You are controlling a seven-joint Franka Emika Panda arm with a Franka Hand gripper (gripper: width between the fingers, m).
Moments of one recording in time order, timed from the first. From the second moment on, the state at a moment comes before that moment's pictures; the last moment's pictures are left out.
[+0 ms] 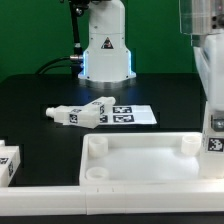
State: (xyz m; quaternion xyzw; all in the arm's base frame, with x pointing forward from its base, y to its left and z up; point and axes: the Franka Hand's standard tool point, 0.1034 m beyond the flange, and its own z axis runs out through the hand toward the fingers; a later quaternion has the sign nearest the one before) arm 0.646 0.110 0.108 -0.56 0.83 0.02 0.06
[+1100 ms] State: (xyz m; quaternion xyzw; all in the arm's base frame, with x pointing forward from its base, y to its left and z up) arm 0.646 0.123 0.128 -0.73 0.68 0.02 0.07
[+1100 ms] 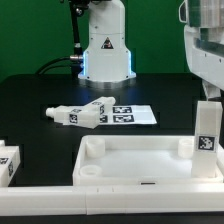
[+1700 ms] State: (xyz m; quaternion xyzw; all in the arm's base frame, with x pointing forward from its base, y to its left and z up) arm 0.628 0.126 0.143 -0.75 0.66 0.02 0.07
